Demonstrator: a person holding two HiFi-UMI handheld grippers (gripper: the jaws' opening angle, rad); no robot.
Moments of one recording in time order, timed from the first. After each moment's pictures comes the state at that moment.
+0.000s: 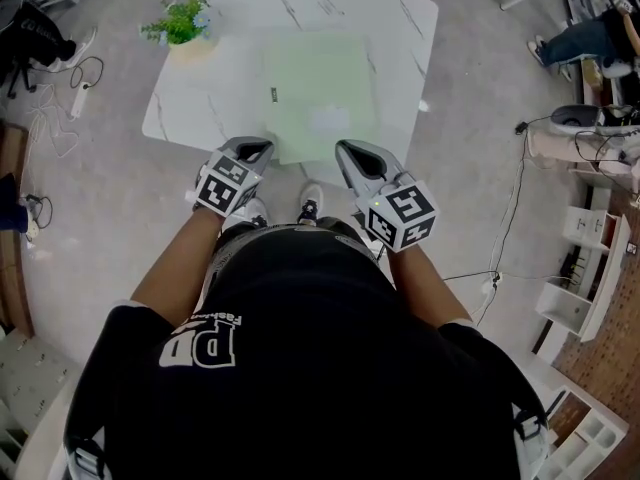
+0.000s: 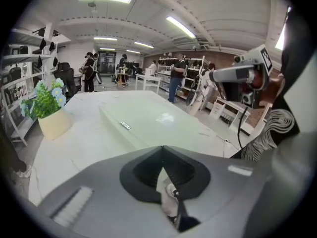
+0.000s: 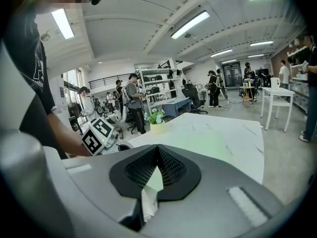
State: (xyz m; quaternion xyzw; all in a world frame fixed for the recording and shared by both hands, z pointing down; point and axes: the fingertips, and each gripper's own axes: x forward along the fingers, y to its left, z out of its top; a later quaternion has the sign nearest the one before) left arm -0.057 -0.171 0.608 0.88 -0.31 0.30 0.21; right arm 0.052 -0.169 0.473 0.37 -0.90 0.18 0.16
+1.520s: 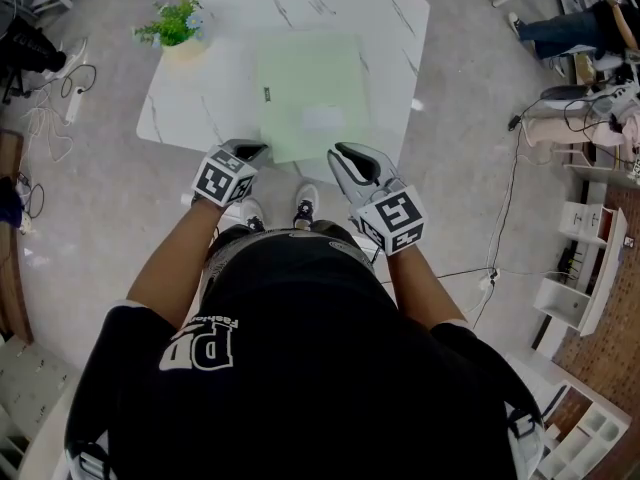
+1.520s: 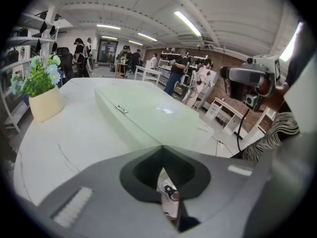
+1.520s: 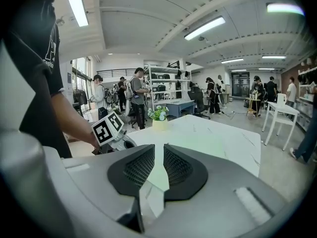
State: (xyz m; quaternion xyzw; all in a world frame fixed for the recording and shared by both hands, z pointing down) left arm -0.055 -0.167 0.646 0.87 -0.28 0.31 0.26; right arm 0.054 -0.153 0.479 0.35 -0.91 0.12 0.19
